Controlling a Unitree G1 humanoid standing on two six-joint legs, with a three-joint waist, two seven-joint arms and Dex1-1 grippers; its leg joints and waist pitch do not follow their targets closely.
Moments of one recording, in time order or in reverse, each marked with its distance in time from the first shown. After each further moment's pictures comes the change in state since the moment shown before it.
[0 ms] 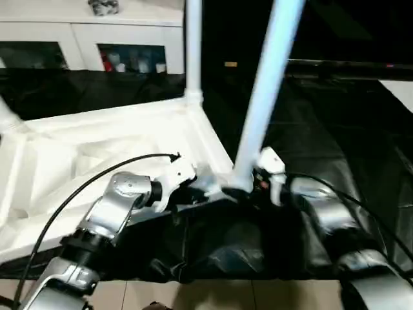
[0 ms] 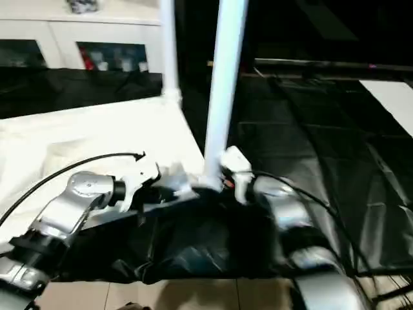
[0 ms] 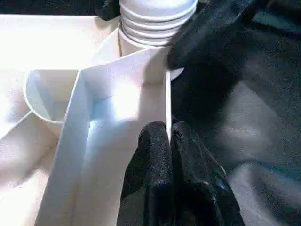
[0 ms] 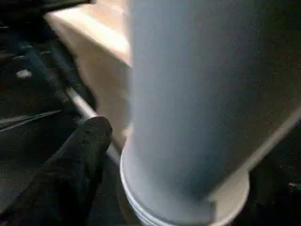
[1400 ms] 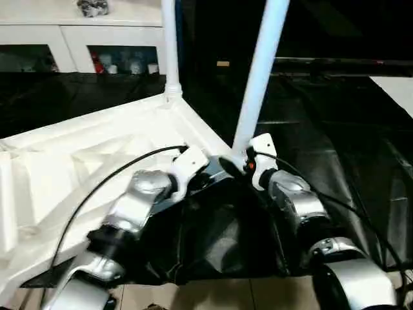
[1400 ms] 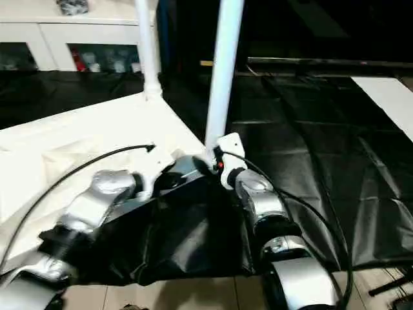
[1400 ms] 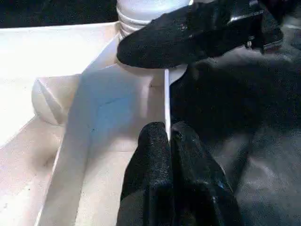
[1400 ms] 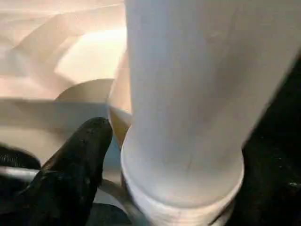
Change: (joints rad) left arm -0.051 -0.127 0.038 0.079 0.065 0.029 0.255; right arm -0.141 0.167 -0.106 0.216 -0.046 0.004 -0.493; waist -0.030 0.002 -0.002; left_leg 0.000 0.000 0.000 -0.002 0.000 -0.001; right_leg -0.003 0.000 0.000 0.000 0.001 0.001
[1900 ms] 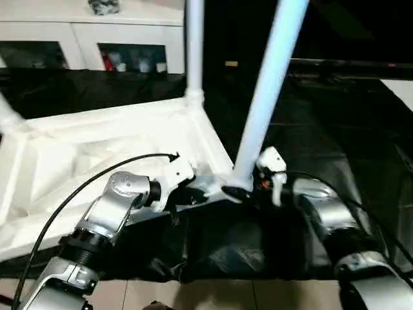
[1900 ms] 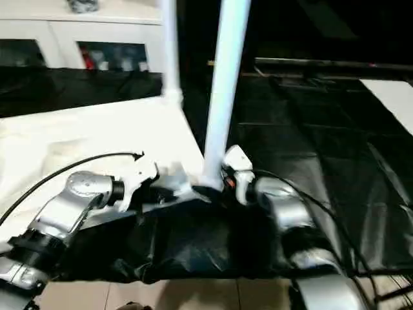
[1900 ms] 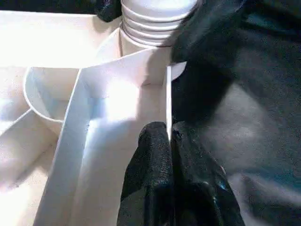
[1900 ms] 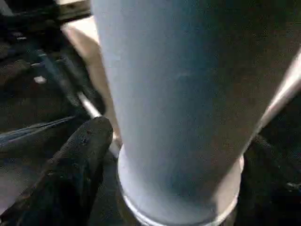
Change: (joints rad) left arm 0.050 0.140 -0.037 -0.078 -0.079 -0.030 -0.303; right arm 0.162 -0.177 0.095 -0.270 0.082 0.077 0.564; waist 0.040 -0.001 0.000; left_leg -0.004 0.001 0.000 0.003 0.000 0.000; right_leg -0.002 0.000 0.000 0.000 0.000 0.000
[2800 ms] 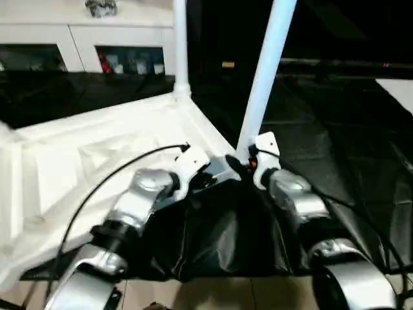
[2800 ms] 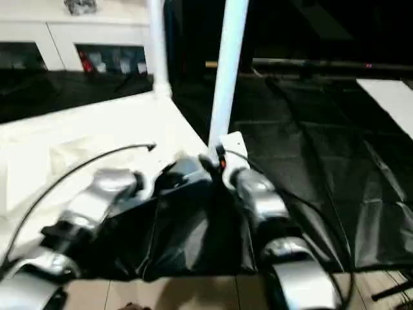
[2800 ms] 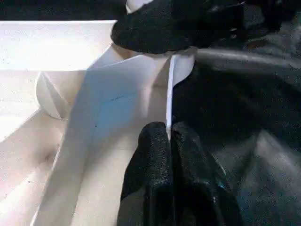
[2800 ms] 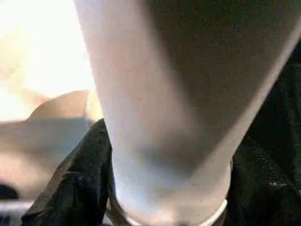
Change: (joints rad) left arm -0.123 -0.210 0.039 0.187 0.084 0.038 0.408; right arm -0.167 0.224 -0.135 0.242 -0.064 -0.001 -0.818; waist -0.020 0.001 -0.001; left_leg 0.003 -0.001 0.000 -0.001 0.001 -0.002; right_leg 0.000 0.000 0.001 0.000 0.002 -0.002
